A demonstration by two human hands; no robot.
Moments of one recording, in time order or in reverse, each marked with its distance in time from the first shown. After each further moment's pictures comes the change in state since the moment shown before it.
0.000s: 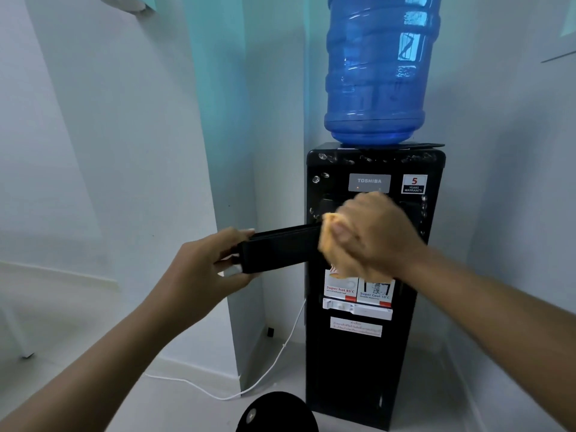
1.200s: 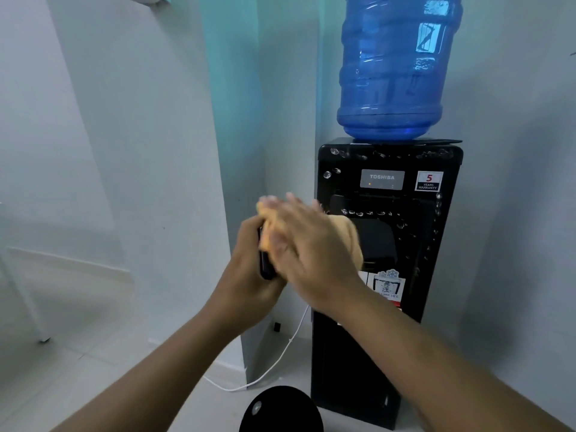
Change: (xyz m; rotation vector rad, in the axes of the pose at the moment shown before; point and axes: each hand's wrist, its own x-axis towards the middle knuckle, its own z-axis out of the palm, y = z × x) left_hand -0.002 0.002 0.049 -0.157 0.152 0.079; right_hand 0.020 -0.113 0.020 0.433 0.024 0.212
